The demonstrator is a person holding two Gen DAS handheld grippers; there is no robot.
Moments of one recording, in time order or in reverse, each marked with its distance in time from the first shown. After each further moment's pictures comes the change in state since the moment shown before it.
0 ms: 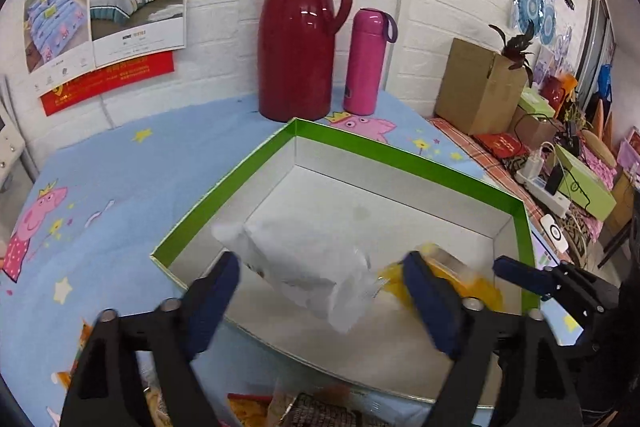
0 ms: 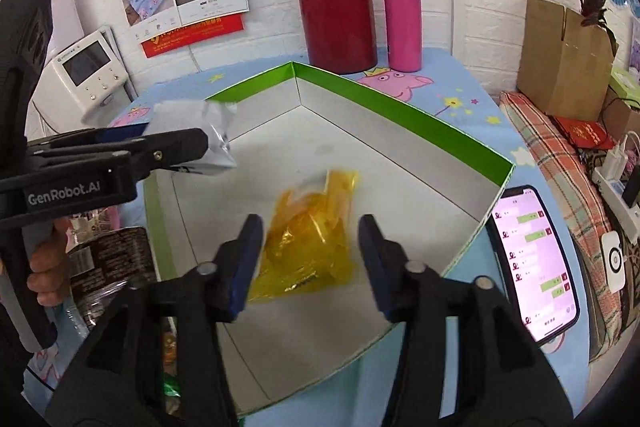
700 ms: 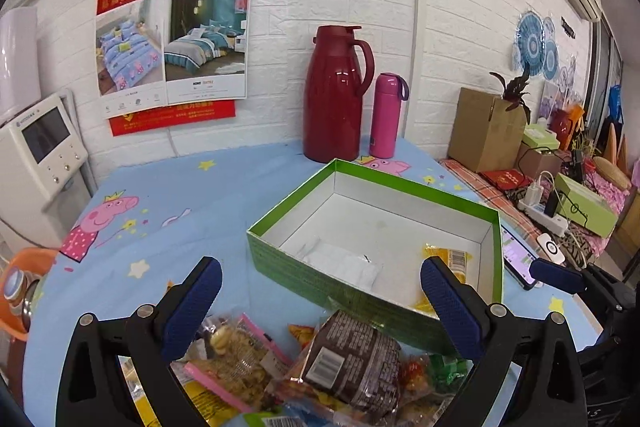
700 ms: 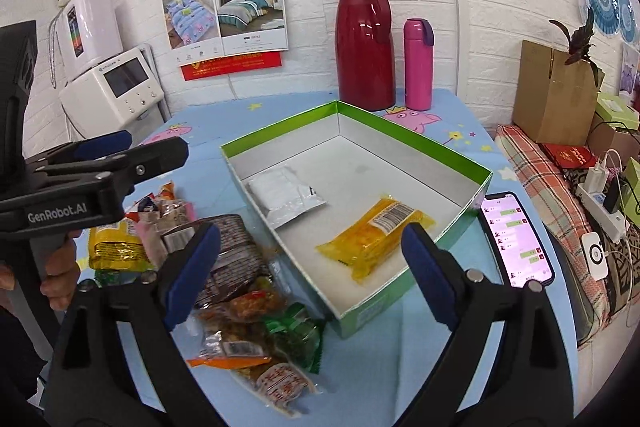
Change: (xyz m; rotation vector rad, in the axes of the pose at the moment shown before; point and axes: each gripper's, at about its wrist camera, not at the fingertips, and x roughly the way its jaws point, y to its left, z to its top) left arm -0.123 0.009 -0.039 -0.025 -0.168 0.081; right arm -0.087 0.056 -0.020 -0.022 -0.100 0.038
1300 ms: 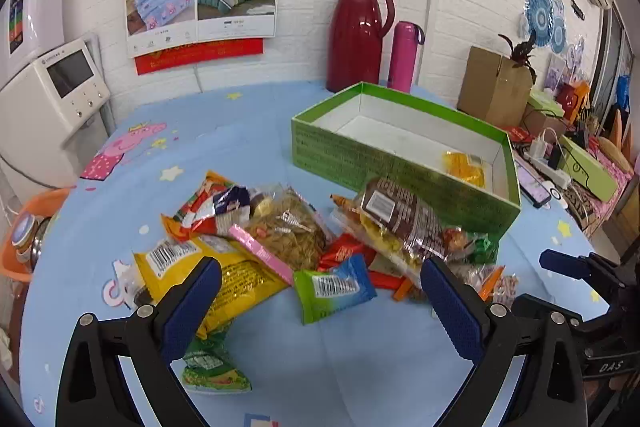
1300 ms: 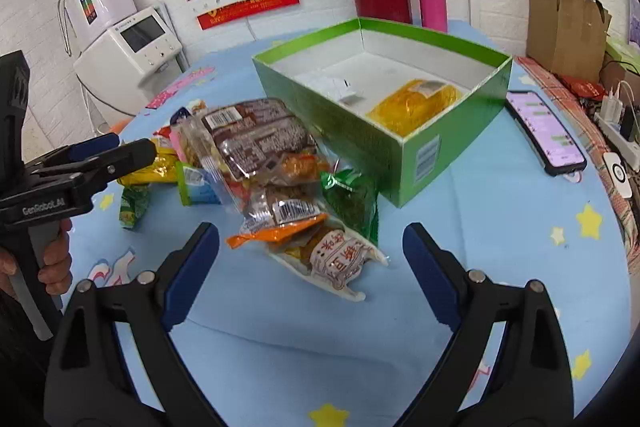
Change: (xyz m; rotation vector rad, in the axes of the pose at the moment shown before) left arm -0.027 0.039 -0.090 -0.018 0.147 0.012; right arm -0.001 0.021 -0.078 0.063 0.181 0.069
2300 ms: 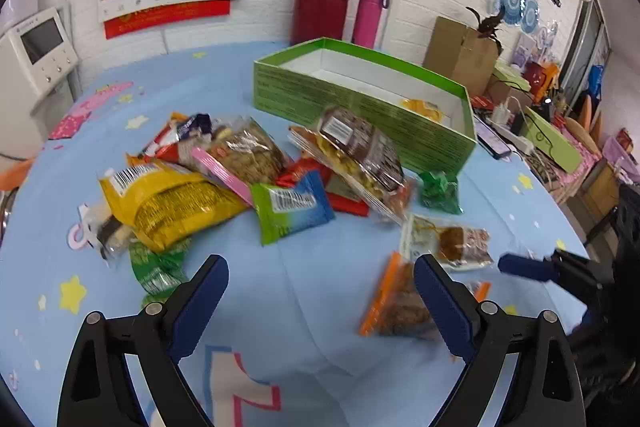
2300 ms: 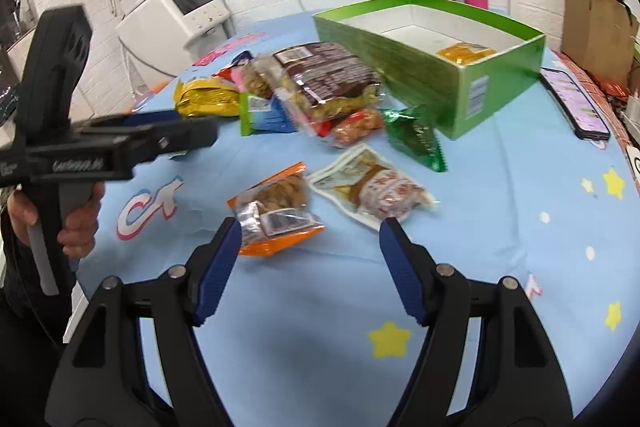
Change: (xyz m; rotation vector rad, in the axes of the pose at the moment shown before) left arm -0.013 -0.003 -0.041 0.006 0.118 -0.178; right arm -0.027 0.016 -0.050 -0.081 0.035 0.100
